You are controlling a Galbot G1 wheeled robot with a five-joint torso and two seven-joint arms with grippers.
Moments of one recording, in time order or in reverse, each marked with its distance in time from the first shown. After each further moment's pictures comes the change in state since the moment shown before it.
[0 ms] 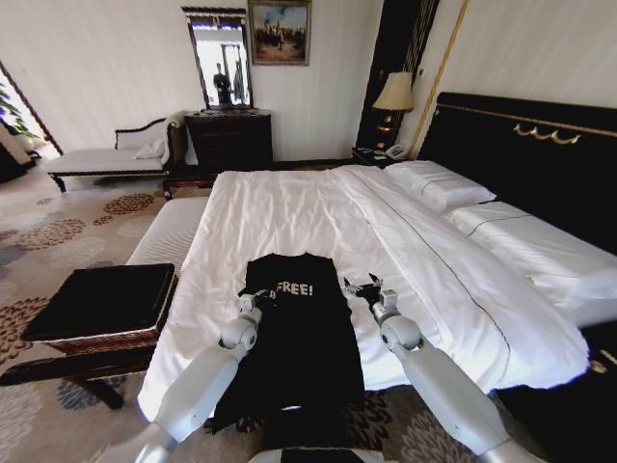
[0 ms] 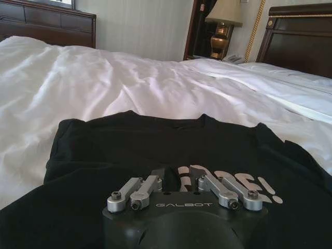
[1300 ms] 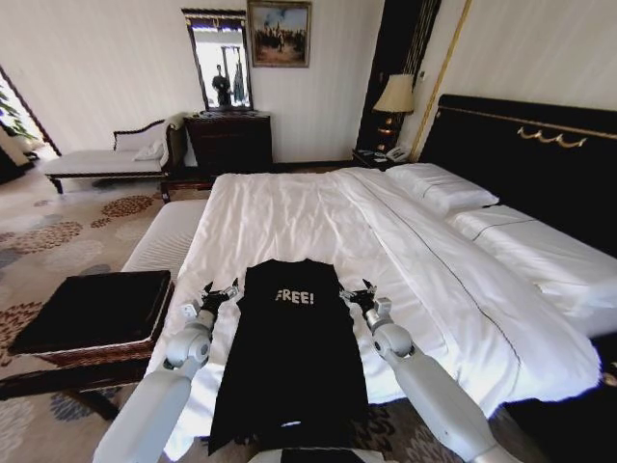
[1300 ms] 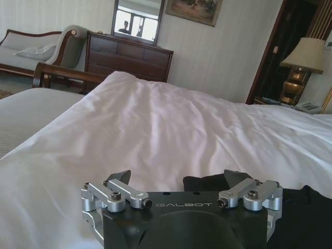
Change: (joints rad) left arm 0.270 0.092 -0.382 -0.273 -0.089 0.007 -0.057; right arm -0.012 0.050 -0.012 -0.046 0.017 0.060 -0.003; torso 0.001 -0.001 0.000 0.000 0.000
